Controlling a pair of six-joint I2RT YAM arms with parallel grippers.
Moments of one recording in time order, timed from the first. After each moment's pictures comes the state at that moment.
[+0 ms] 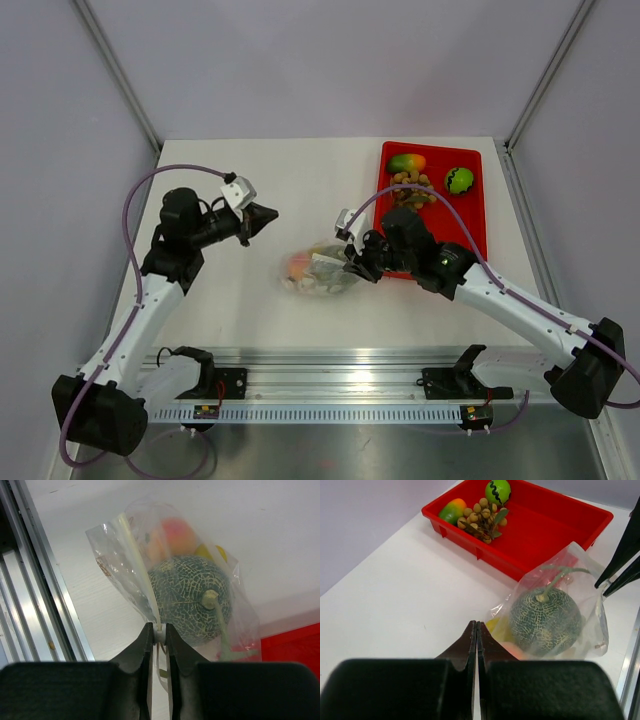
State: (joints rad) left arm -0.23 0.98 0.84 -0.06 0.75 0.21; right arm 0.80 1.16 1.00 -0.42 -0.28 -0.24
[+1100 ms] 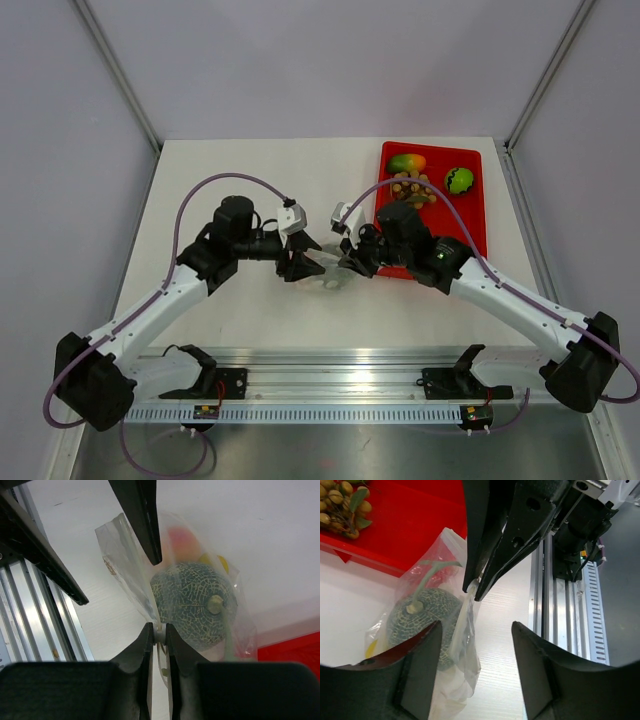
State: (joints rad) left arm -0.56 1.11 0.87 -0.15 0.87 0.16; right arm 0.80 1.21 1.05 -0.42 -0.29 -0.21
